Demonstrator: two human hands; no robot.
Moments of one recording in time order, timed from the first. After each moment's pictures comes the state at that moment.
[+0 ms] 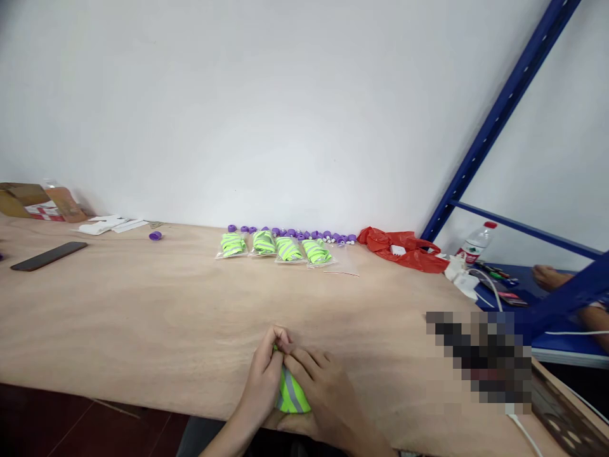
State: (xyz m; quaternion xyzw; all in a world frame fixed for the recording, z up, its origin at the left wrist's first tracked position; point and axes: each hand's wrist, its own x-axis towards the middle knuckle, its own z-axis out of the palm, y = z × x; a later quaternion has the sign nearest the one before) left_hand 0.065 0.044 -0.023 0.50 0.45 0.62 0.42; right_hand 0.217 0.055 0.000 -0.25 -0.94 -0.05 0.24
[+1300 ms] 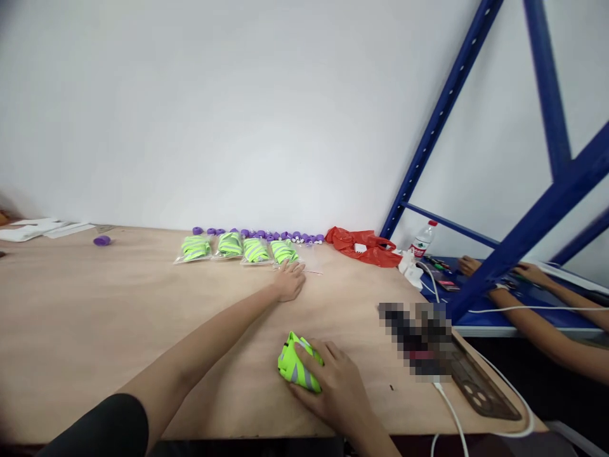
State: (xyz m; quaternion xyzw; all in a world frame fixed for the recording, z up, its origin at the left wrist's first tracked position) left_hand 0.131 0.265 -0.003 0.89 0.41 0.19 0.06; right_hand 0.314 0.060 -0.009 -0.40 -0.88 -0.08 0.22
